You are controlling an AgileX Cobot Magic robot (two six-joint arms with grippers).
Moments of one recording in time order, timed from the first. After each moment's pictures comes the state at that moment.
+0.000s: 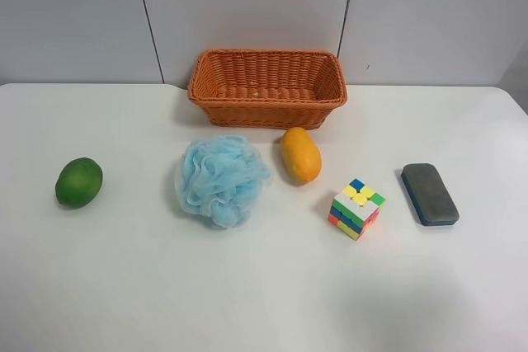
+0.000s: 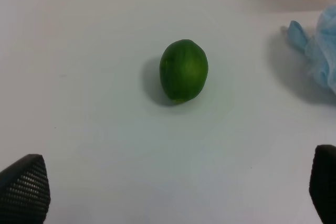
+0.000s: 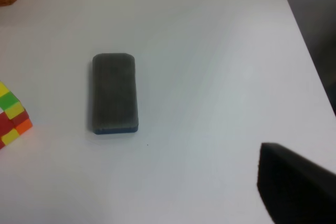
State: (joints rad) left arm 0.01 -0.01 -0.51 -0.02 1.06 0.07; right arm 0.00 0.00 -0.48 0.00 1.07 -0.04
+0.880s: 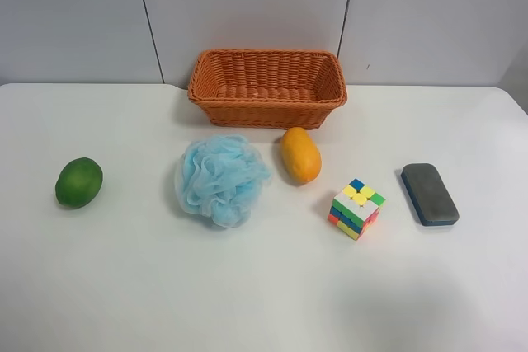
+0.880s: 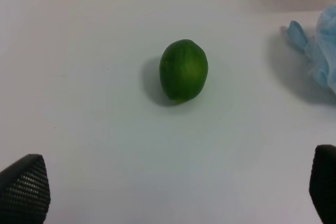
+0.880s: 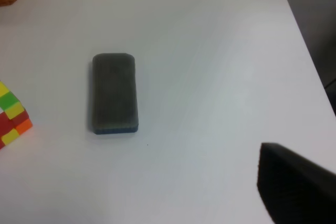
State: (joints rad) left arm 0.01 -0.01 -0.51 -0.02 1.06 0.06; right arm 0.00 0.00 -0.48 0.00 1.07 -0.04
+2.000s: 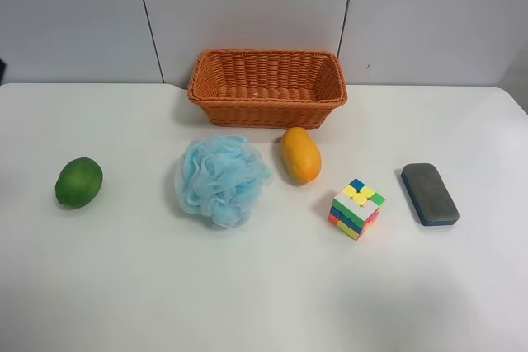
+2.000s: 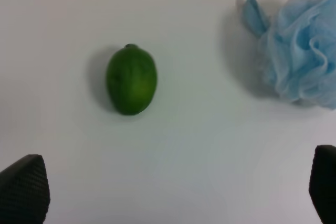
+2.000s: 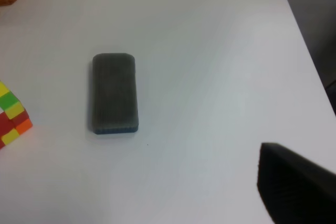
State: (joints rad) left arm -0.23 1.03 -1.10 -0.02 1.09 -0.07; right arm 0.00 0.00 -0.48 0.00 1.07 -0.04
